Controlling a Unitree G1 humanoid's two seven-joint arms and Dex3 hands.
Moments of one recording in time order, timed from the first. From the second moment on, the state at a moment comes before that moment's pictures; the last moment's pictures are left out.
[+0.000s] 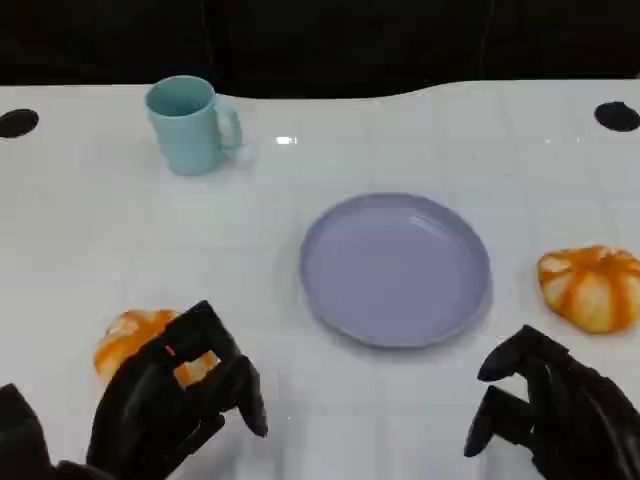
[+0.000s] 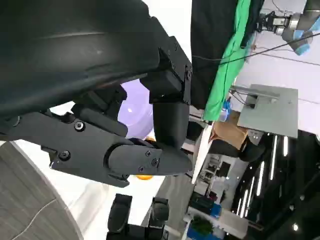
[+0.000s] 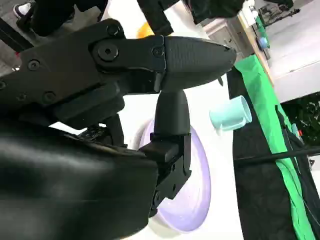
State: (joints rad) left arm 0.13 0.00 0.05 0.04 -0.48 -0.04 -0.54; right arm 0.29 -0.04 0.01 -0.33 0.39 0.30 0.28
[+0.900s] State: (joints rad) left arm 0.13 0.00 0.06 0.04 -0.48 -0.04 -0.54; right arm 0.29 -0.03 0.01 -0.33 0.39 0.30 0.28
